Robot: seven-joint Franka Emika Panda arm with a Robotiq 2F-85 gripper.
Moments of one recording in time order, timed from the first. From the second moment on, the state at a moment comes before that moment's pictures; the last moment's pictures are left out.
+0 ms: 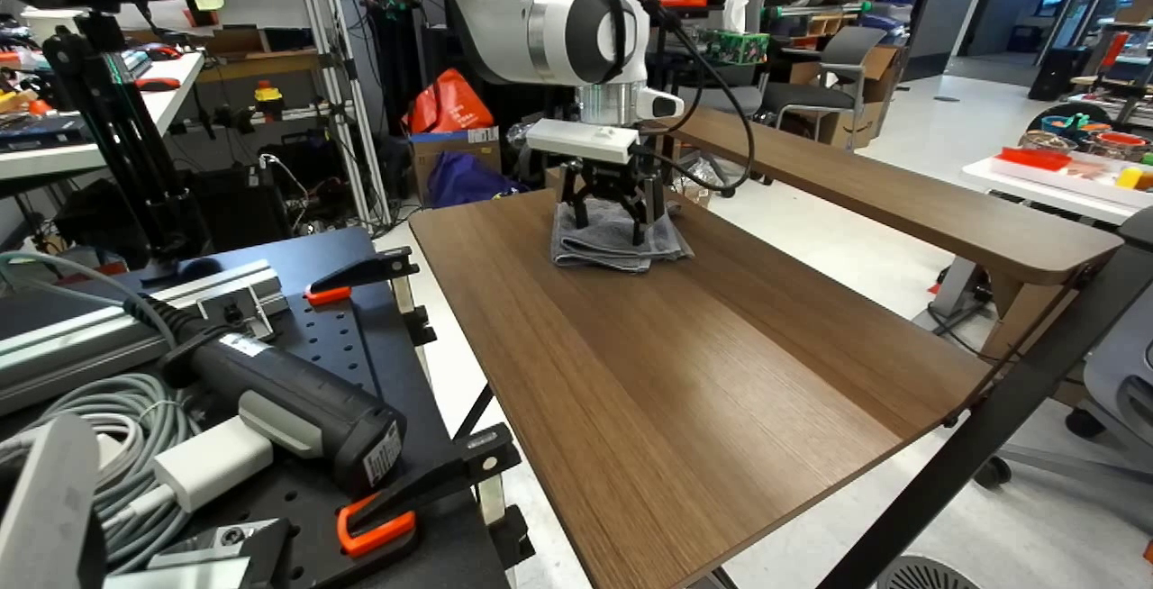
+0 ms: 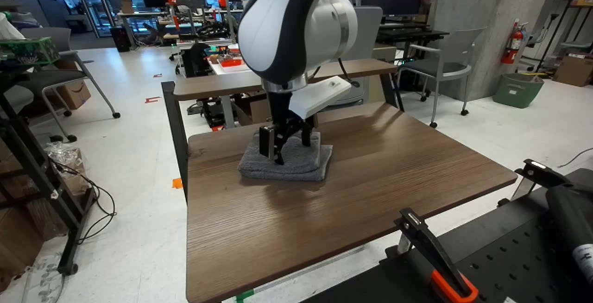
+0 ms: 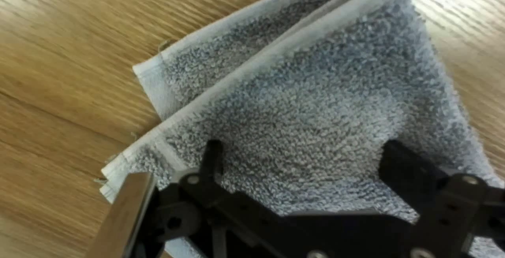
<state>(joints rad) 0.24 0.92 0.08 -1.63 -0.26 2.53 -0.02</state>
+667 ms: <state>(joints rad) 0.03 0.85 0.07 -1.75 -0.09 2.54 -0.02</state>
